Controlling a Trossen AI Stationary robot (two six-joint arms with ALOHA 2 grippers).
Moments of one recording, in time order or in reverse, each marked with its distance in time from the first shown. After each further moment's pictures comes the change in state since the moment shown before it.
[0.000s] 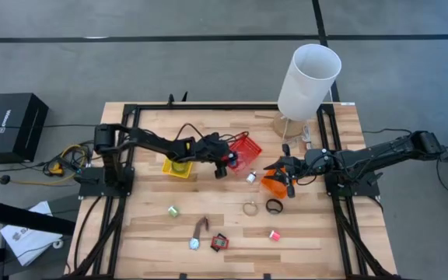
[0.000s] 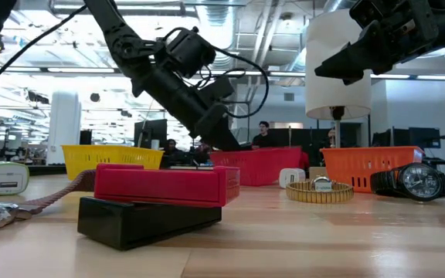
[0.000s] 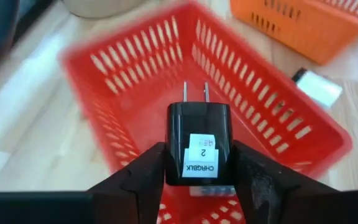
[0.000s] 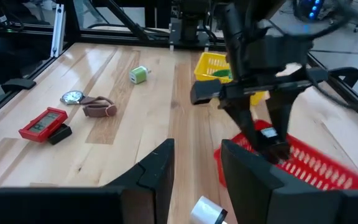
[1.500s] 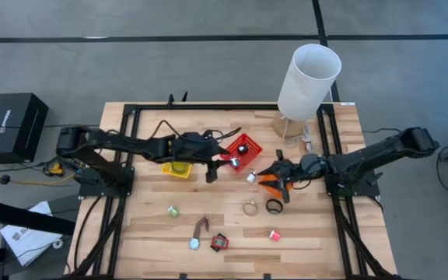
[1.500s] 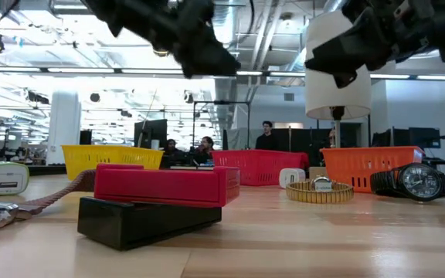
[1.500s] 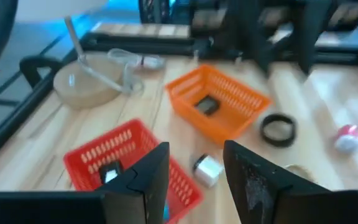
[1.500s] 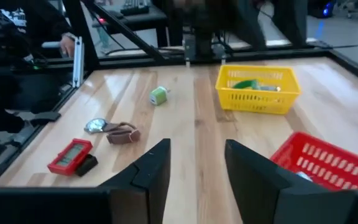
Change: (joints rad) left arm -0.127 -0.363 0.001 -0.153 0.032 -0.089; right arm 0.056 0.165 0.000 0.232 0.001 0.139
